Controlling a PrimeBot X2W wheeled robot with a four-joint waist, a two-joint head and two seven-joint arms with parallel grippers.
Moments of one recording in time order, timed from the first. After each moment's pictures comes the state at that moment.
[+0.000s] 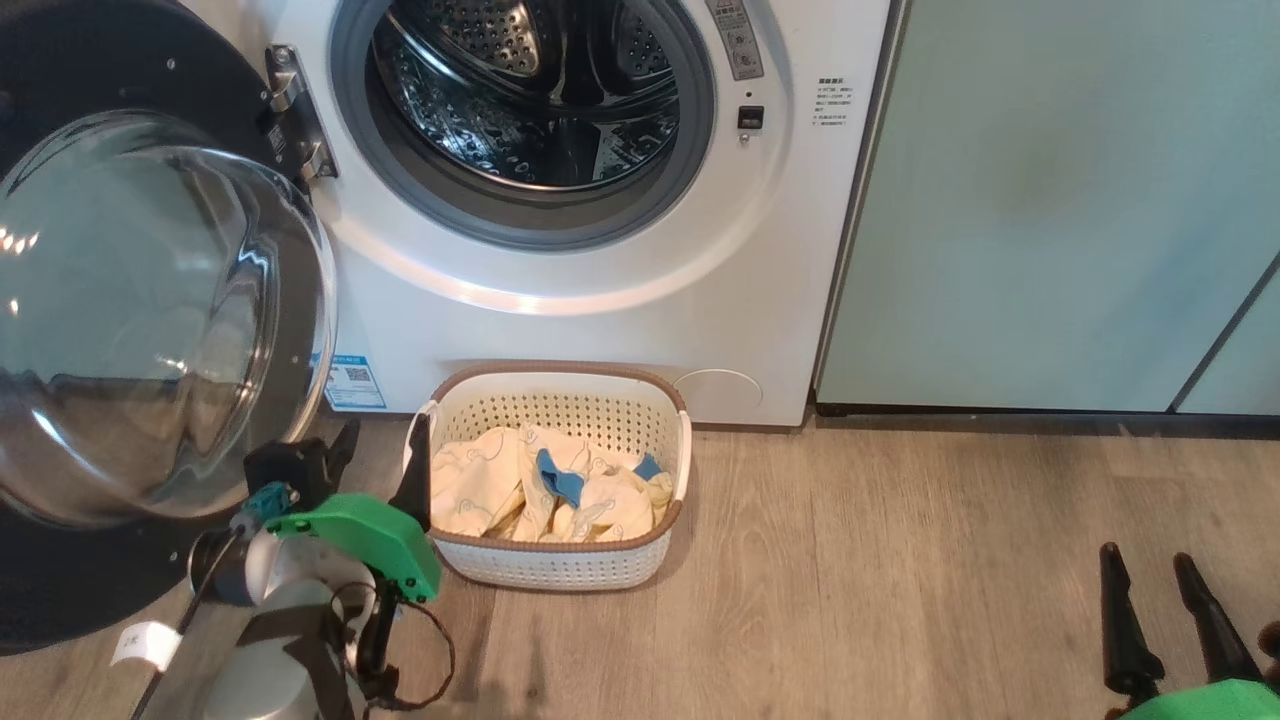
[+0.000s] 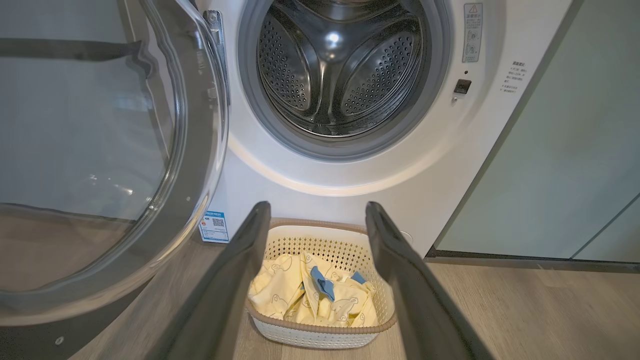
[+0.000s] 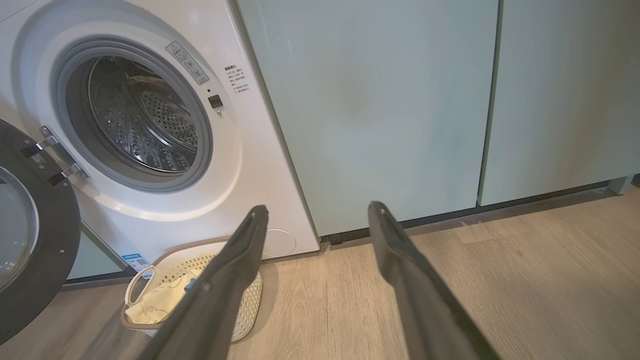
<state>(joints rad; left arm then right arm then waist) -0.33 0.06 0.03 0.66 -0.20 -0.11 -0.26 0.08 -0.16 0.07 0.24 0.42 0.13 -0.25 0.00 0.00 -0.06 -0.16</state>
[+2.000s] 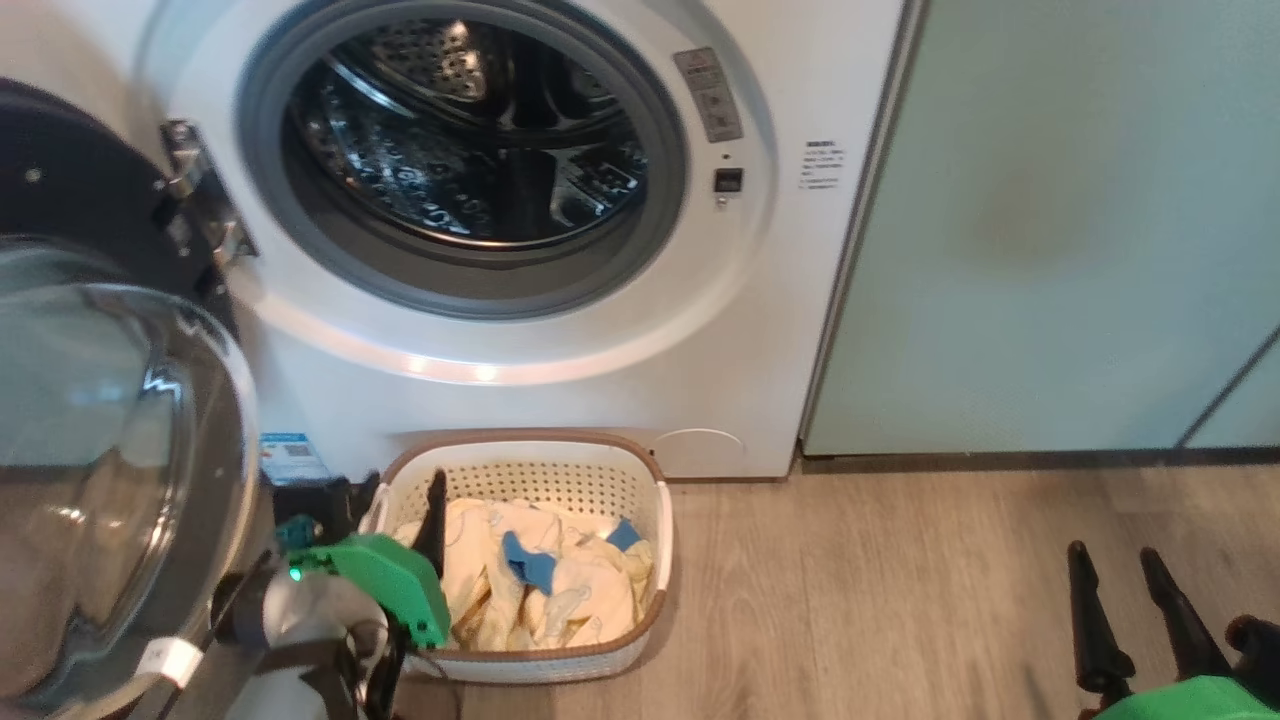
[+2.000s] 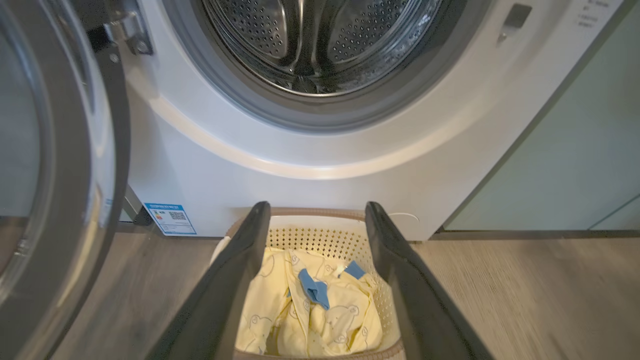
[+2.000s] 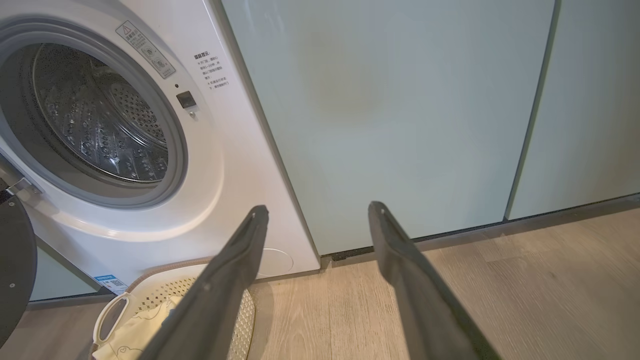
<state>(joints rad) -0.33 0.05 0.00 0.76 -0.20 -0.11 -0.26 0.07 -0.16 0.11 0.23 0.42 0.13 -0.25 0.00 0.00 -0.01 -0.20</state>
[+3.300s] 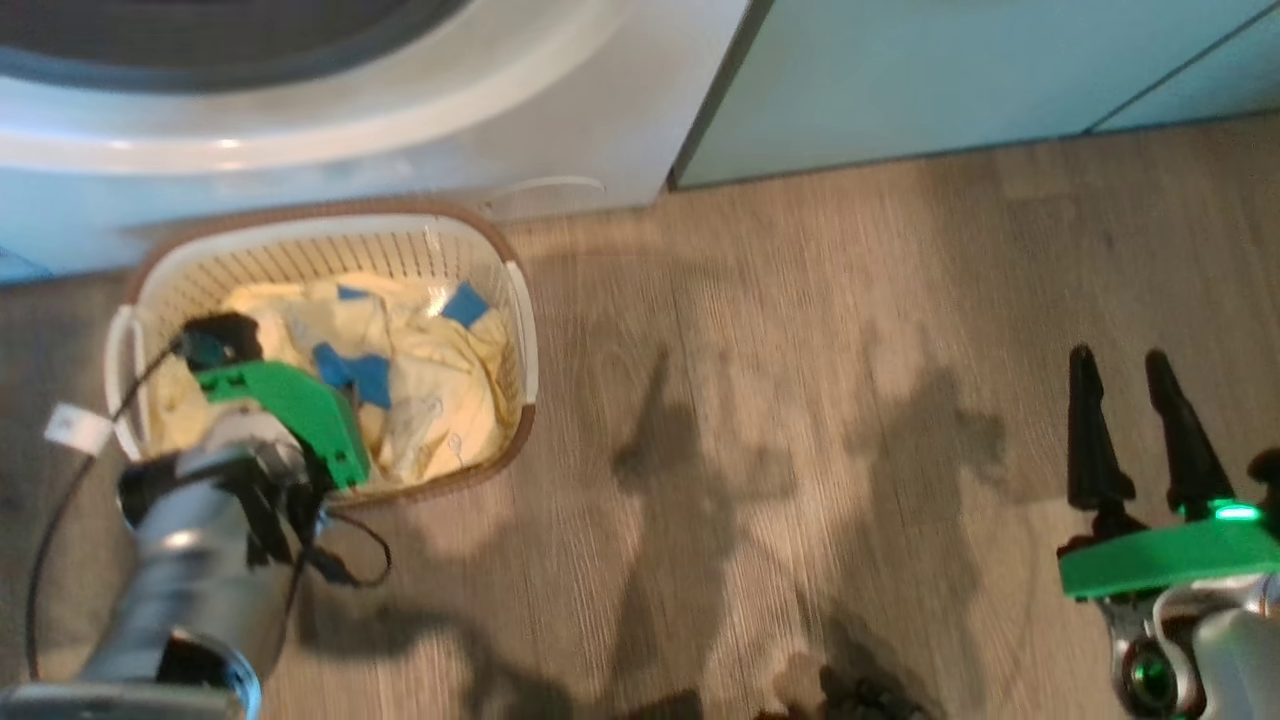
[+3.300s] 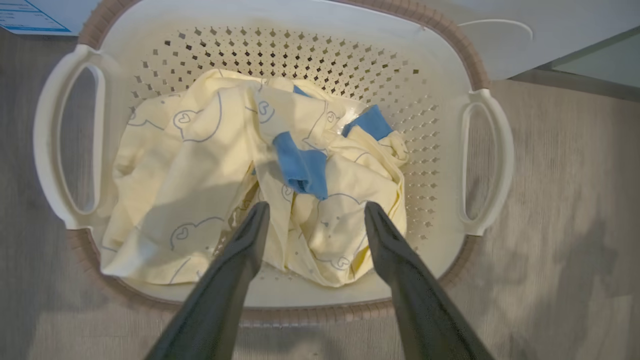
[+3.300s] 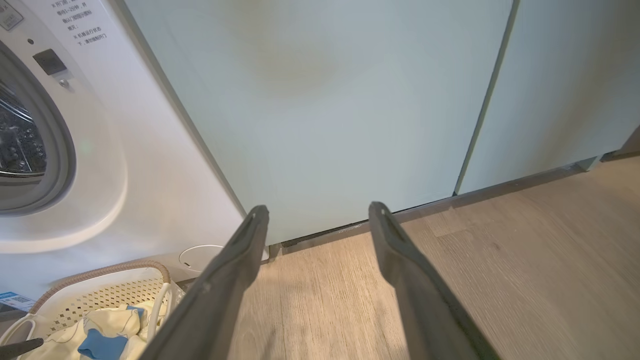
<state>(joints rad) -0.78 0.14 0.00 1.29 -0.31 -0.07 -0.02 -0.15 -0.09 0.10 0.15 0.42 0.13 -0.25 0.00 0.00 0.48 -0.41</state>
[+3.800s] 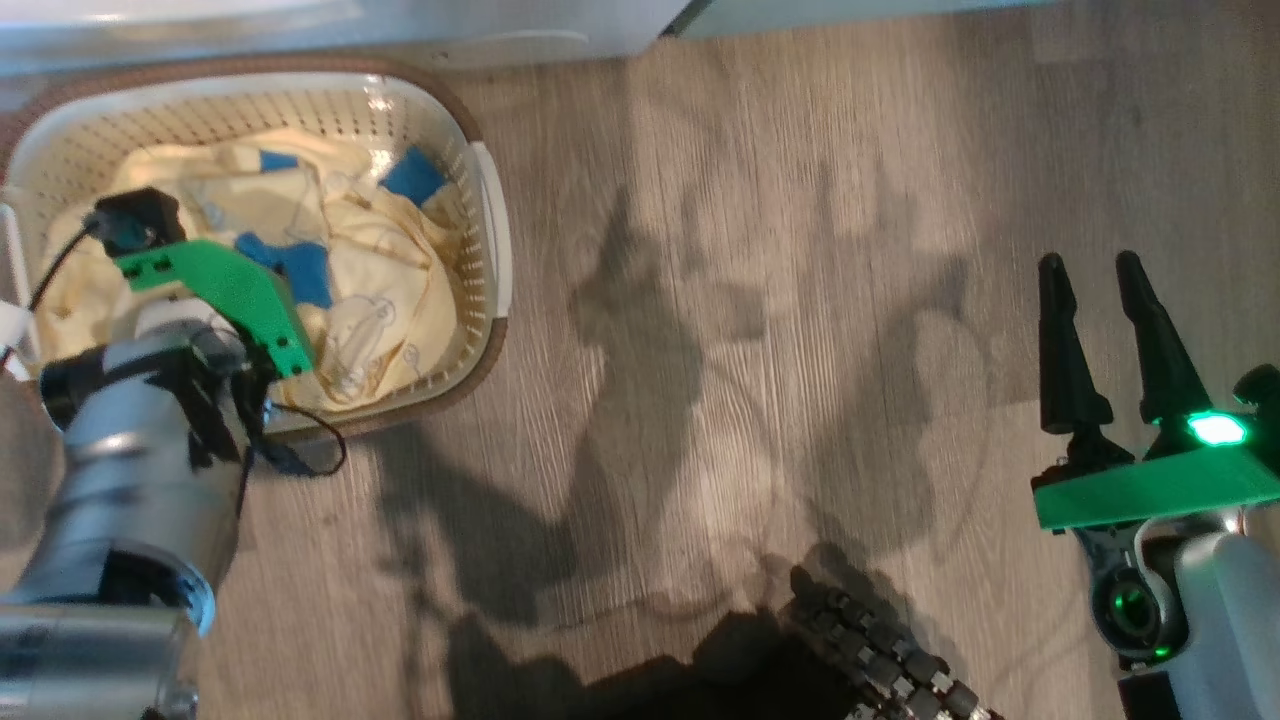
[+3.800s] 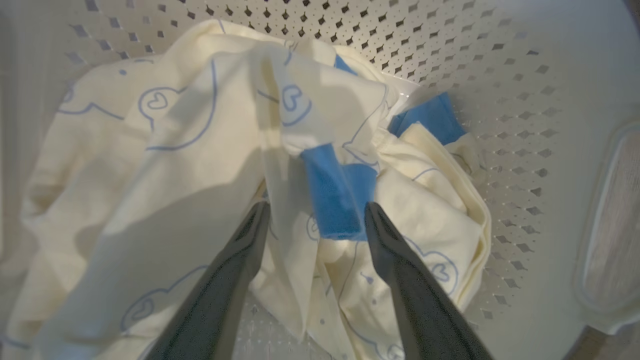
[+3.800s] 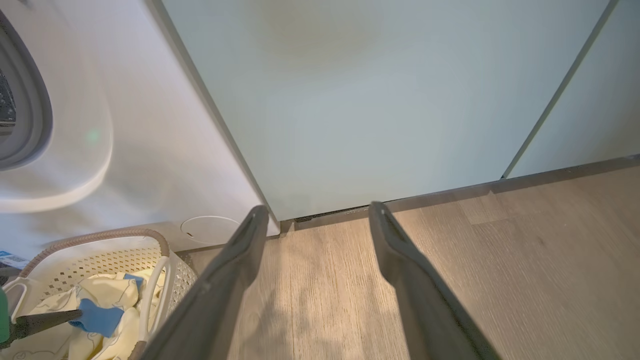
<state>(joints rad) -0.95 0.21 0.00 1.30 -0.32 0.00 0.02 -0.28 -0.06 0.13 0.13 0.42 0.13 -0.25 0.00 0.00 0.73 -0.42</state>
